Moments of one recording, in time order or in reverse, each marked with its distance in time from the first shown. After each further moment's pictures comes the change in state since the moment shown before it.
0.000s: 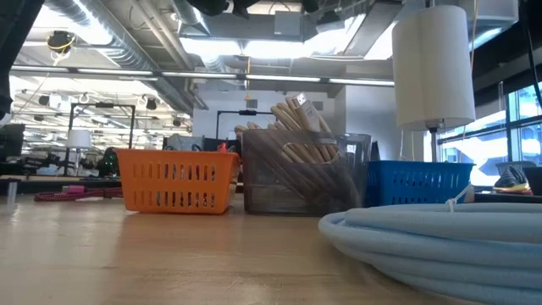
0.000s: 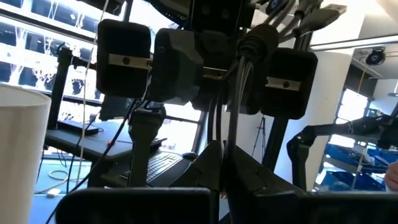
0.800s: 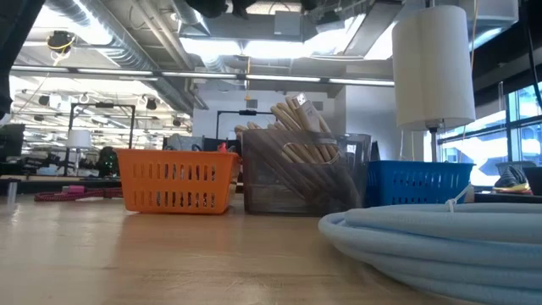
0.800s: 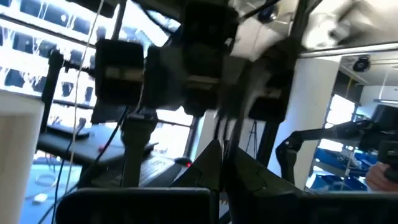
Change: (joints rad) left arm 0.028 0.003 0.001 0.049 0.039 -0.058; right arm 0.000 -0.026 0.000 -0.035 0.002 0.029
